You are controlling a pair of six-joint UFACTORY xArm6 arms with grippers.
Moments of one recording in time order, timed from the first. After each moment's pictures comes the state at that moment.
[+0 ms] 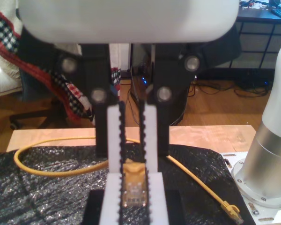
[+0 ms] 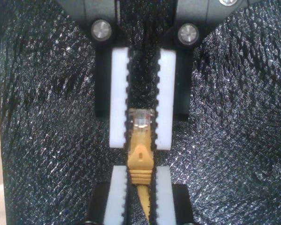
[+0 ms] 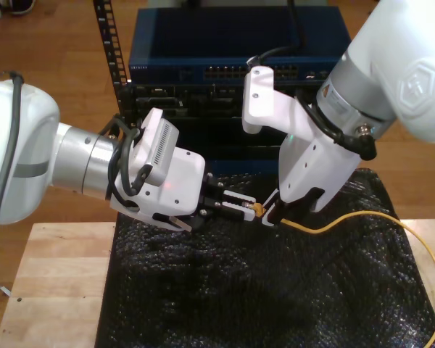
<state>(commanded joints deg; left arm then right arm) 2.3 -19.9 -40.0 -69.8 90.6 -242.5 22.0 -25.3 -54.2 21.7 73.8 -65.3</state>
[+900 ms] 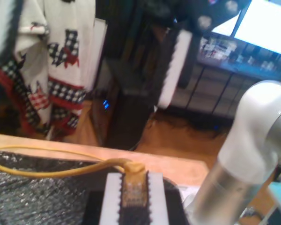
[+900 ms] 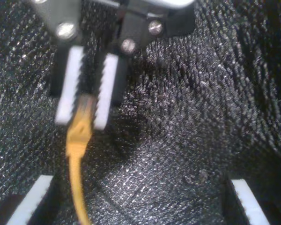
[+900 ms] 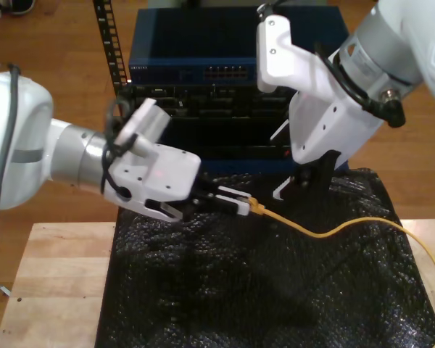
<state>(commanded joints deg) 8.7 -8.7 -46.4 -70.6 103.5 -251.7 19.4 -27.7 -58.7 21.8 71.1 -72.0</state>
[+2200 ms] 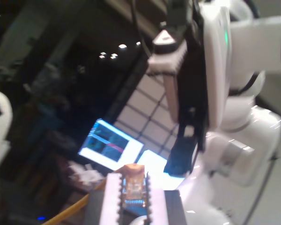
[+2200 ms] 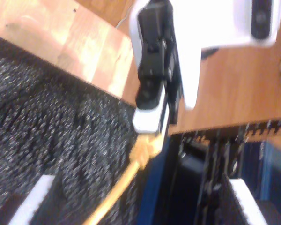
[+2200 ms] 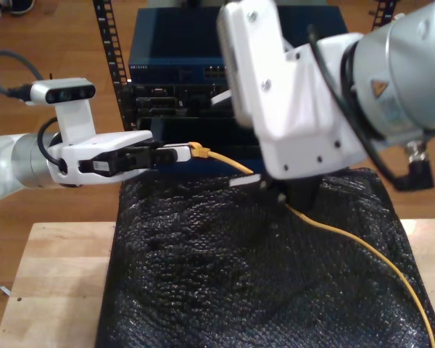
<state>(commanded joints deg) 17.4 2.9 -49.6 -81.2 130.3 -264.5 36.5 -44.2 -44.5 22.3 42.7 -90.2</state>
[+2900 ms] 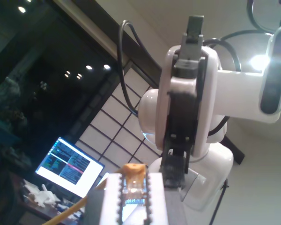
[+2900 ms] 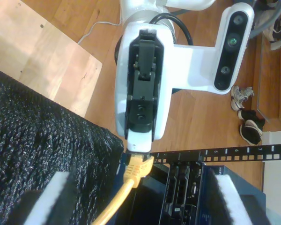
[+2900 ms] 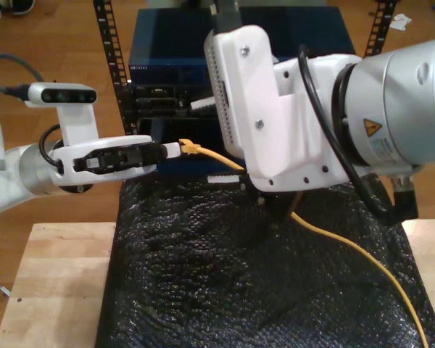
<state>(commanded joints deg) 17.3 6.5 -49.7 -82.9 134.2 -269.2 39.1 -46.1 -41.4 22.4 37.3 -91.5</state>
